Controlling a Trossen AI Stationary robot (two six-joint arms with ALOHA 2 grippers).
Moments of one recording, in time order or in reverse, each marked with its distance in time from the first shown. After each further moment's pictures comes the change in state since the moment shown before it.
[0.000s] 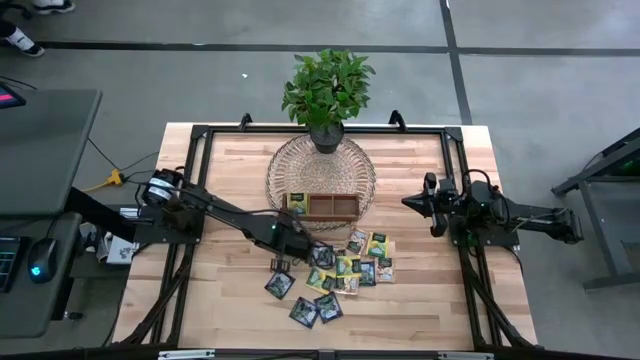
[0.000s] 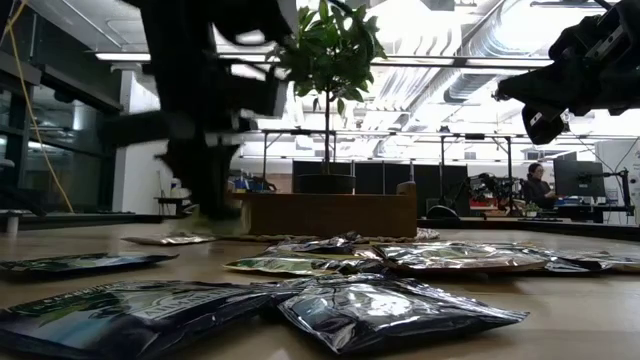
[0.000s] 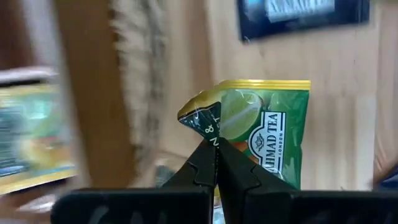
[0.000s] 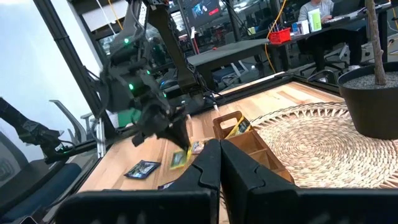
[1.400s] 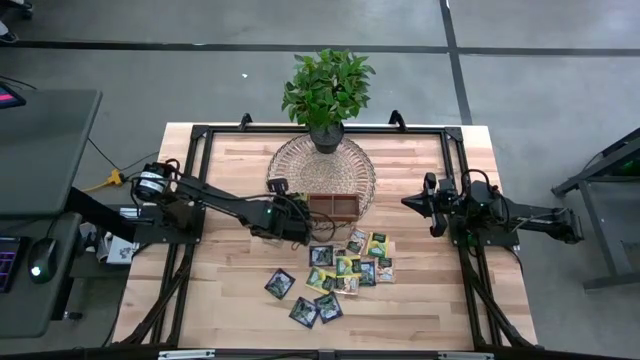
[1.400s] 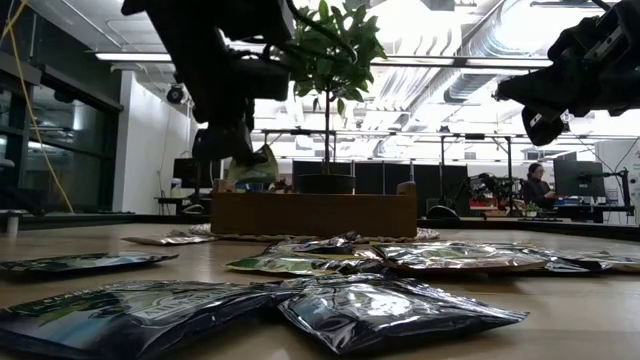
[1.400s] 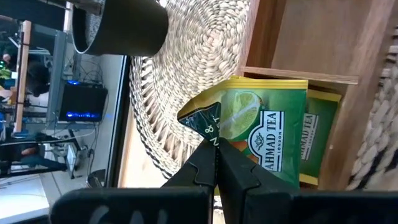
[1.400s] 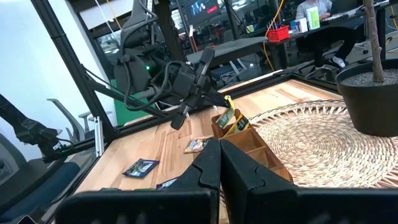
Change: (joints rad) left arm 0.101 -0.073 -0.059 0.020 -0.543 -0.090; right arm 0.000 0.006 0.000 -0.001 0.004 0.001
